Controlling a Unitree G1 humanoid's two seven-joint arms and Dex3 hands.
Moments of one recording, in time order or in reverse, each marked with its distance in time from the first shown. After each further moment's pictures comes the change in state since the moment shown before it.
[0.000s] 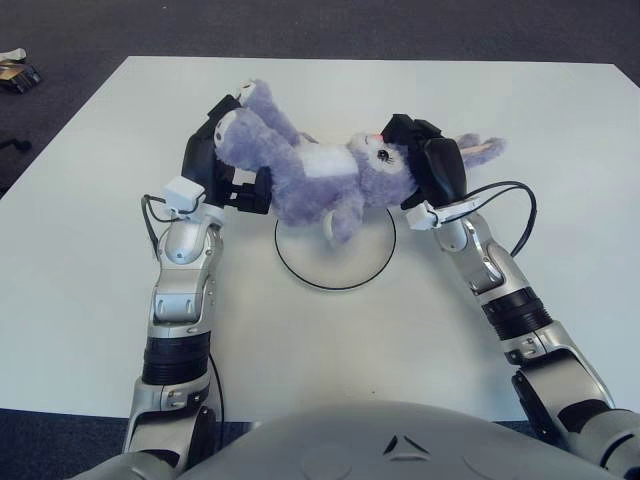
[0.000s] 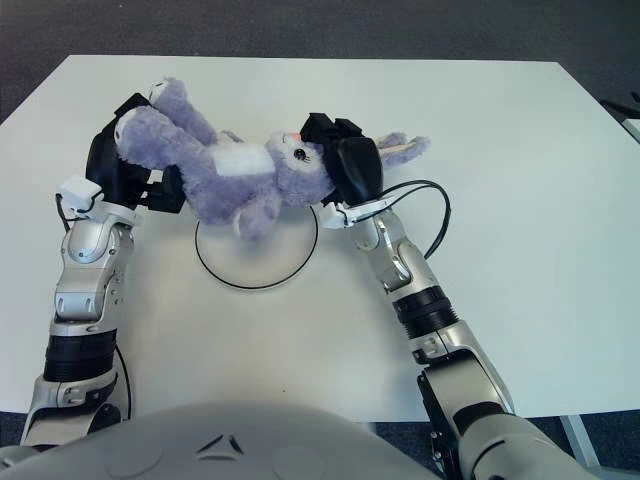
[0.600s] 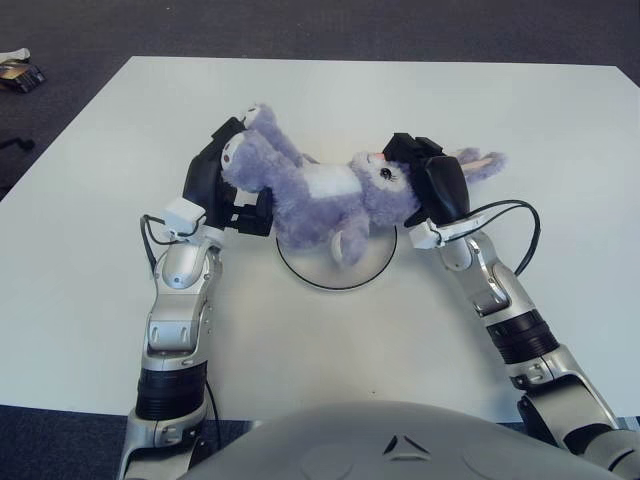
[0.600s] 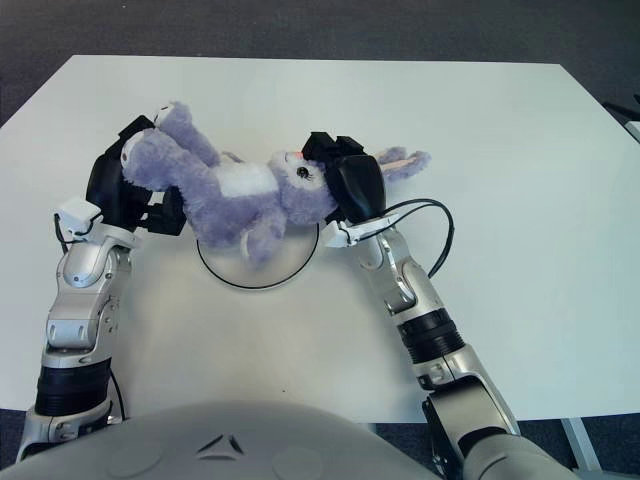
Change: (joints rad) left arm 0.116 -0.017 -0.024 -0.100 -0.017 0.070 -0.002; right arm 0.104 -0.002 -0.005 -0.090 -0.040 0.028 0.034
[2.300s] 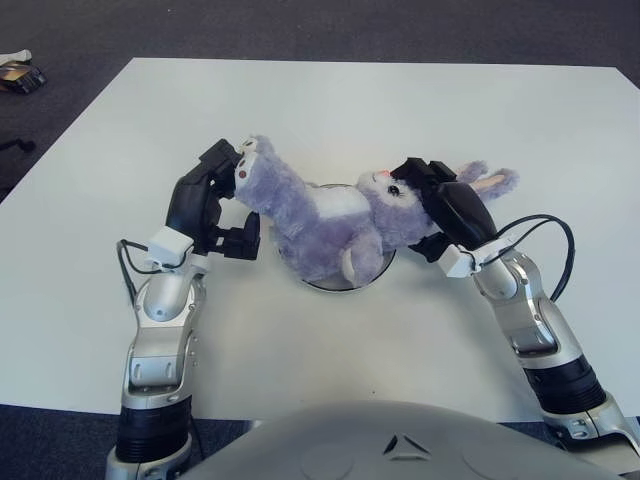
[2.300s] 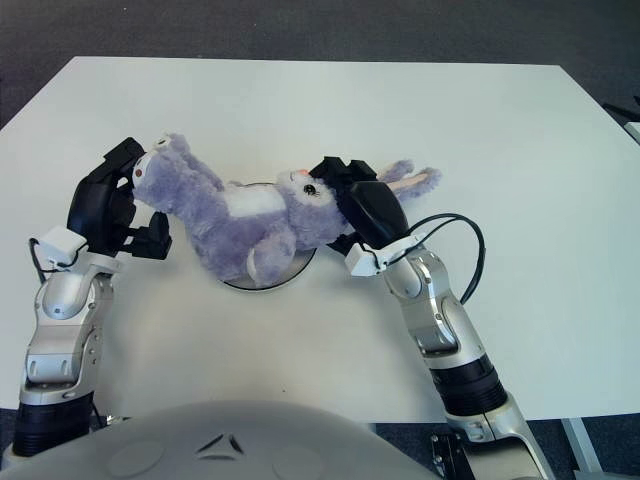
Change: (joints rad) left arm 0.138 0.074 0.043 -0.094 0.065 -0.071 -0.035; right arm 0.195 -0.099 -0.086 -0.334 0.140 0.133 0.482
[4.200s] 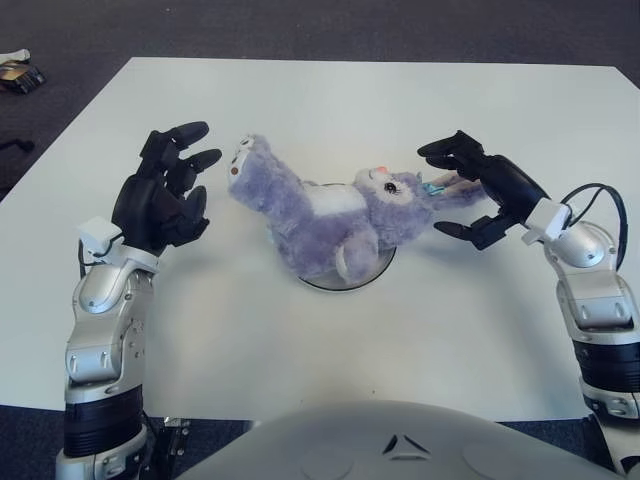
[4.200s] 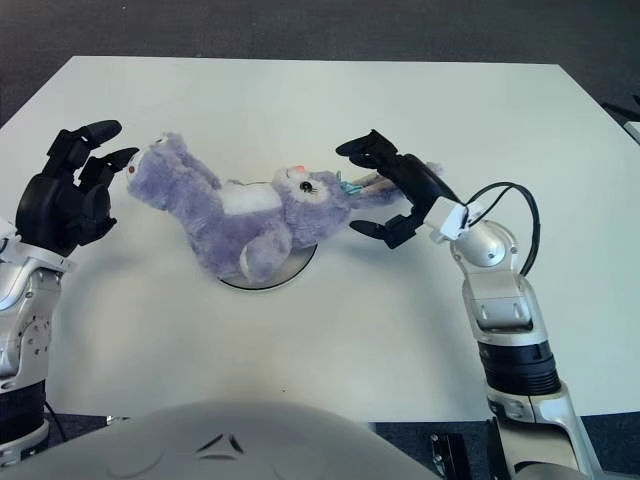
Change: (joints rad) left arm -0.022 0.101 0.193 0.074 -0.344 0.132 -0.143; right arm -0.097 -0.146 -0.282 0.008 0.621 0.163 0.393
